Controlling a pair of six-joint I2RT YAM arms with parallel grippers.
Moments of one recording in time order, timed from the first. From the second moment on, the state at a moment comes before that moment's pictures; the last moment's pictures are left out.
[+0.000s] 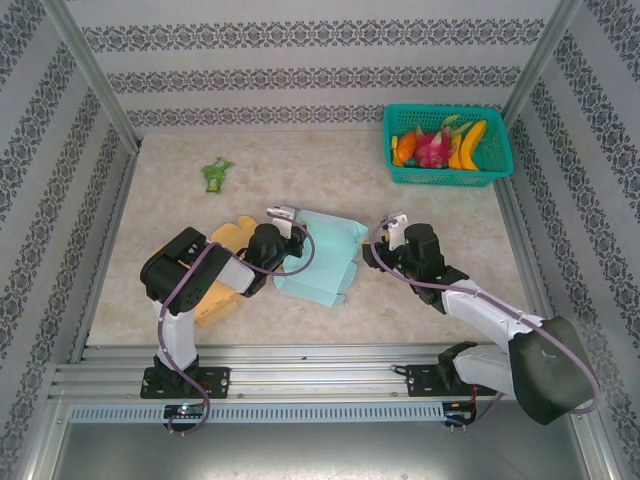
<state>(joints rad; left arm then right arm) -0.54 1.94 0.66 0.98 -0.03 -0.24 0.41 1.17 0.46 0.15 -0.16 0.15</state>
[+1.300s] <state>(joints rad) -0.55 1.94 0.66 0.99 -0.17 -0.29 0.66 1.54 0.62 0.37 0.20 0.20</state>
